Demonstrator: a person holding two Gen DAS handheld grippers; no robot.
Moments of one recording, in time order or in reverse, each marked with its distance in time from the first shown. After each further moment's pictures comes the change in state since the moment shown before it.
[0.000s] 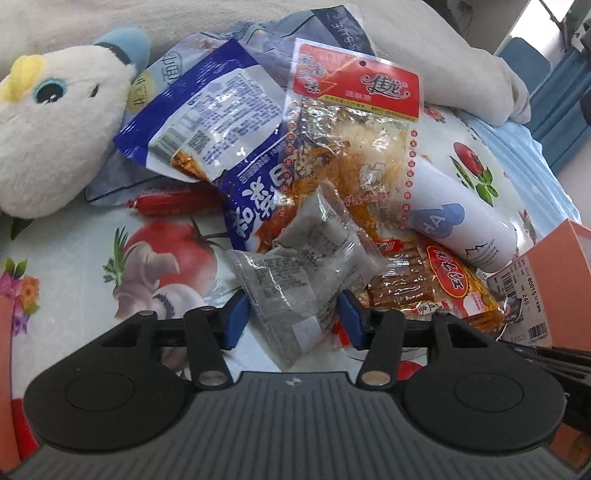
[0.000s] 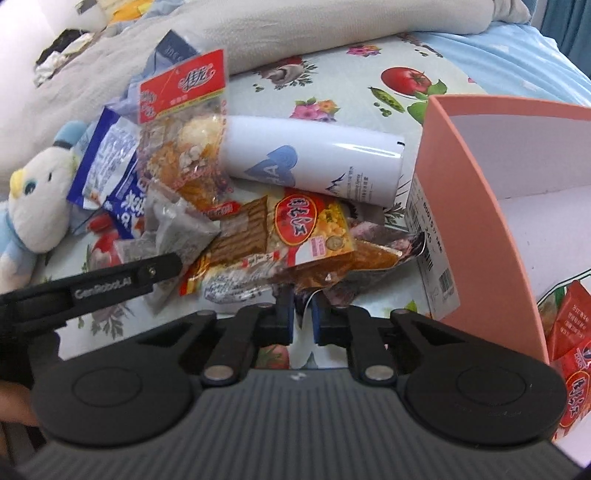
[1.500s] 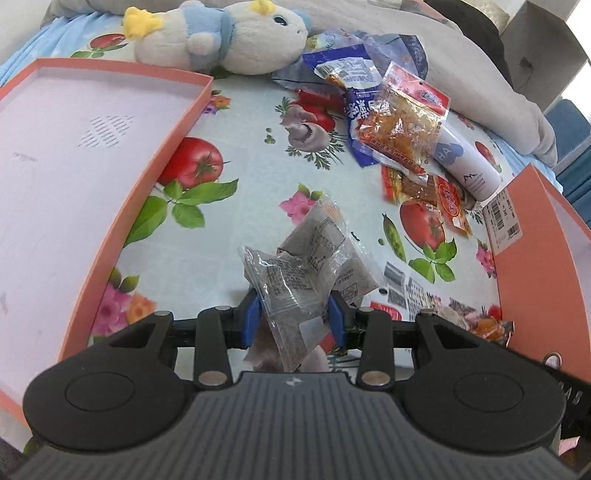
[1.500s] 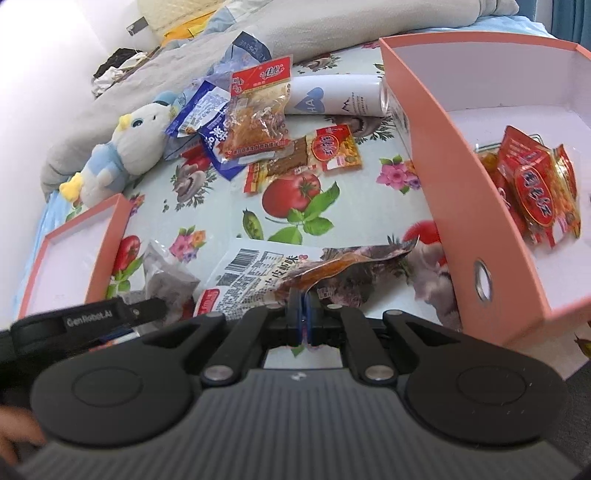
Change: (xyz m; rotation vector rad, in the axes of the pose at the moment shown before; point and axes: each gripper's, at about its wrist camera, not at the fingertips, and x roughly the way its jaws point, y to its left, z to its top) left arm -0.160 0.032 -0.187 -0.256 -0.071 0.113; right arm -0.108 -0.015 -0.155 0.007 -0.091 0.152
